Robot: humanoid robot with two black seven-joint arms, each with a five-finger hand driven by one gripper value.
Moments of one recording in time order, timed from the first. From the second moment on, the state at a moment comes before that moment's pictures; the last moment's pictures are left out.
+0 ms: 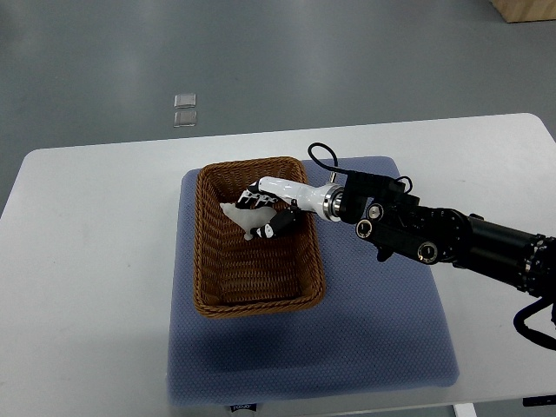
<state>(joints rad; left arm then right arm) 0.03 0.00 -0.17 -0.19 0.03 0.06 0.08 0.97 -0.05 0.20 0.81 -1.09 0.08 0.12</state>
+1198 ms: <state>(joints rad) 0.03 0.00 -0.17 -0.18 0.03 0.06 0.08 0.84 -0.19 0.94 0.77 -0.65 0.14 0.13</state>
